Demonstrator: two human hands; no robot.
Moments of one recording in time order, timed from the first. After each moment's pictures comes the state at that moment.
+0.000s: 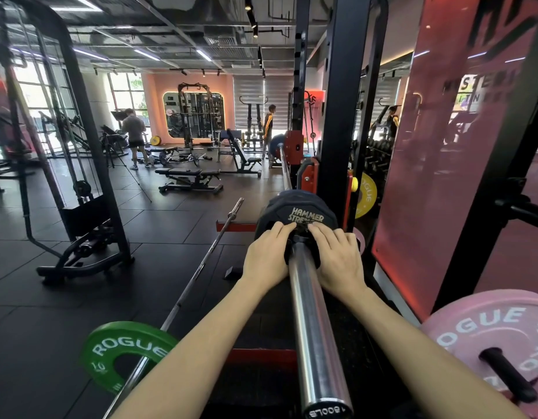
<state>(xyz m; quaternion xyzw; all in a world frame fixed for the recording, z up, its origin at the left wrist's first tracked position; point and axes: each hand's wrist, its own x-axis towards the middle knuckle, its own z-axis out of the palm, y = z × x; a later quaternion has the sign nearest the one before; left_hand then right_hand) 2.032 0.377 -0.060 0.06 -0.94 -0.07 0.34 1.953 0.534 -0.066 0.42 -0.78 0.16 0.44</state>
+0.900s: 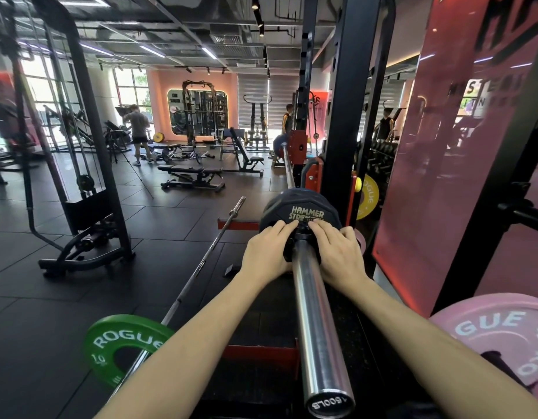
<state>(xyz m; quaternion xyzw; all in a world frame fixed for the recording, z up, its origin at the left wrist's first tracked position) 2.036 0.368 -0.060 0.05 -0.94 -0.04 0.35 1.947 0.533 -0.058 0.46 -0.78 0.09 0.41</state>
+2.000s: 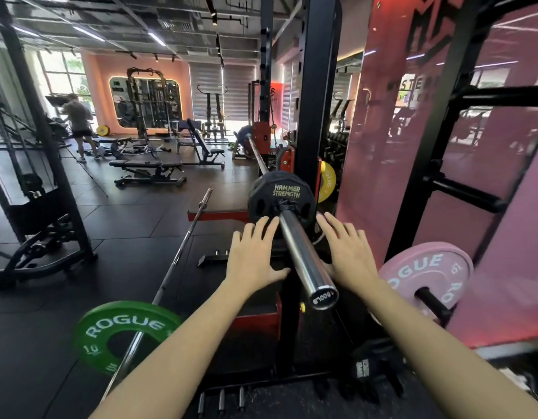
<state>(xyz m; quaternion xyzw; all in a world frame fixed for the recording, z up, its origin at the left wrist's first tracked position) 2.160 0.401 -0.071 0.05 -0.95 0.05 0.30 2.080 0.614 -0.054 0.32 -0.88 0.02 0.36</state>
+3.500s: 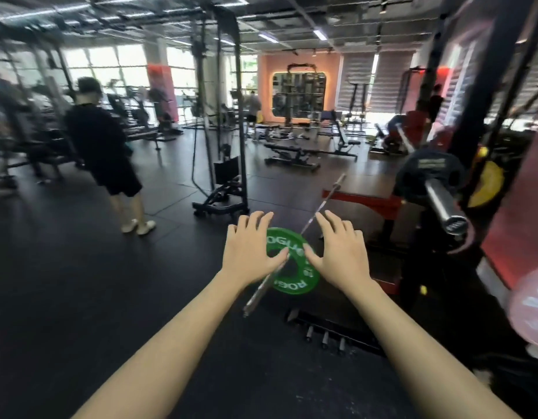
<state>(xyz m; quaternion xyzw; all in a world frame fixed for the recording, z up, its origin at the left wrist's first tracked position) 2.621 0.377 -0.074 0.30 -0.90 0.10 0.30 2.473 0.519 -0.063 0.48 -0.82 0.18 0.25</state>
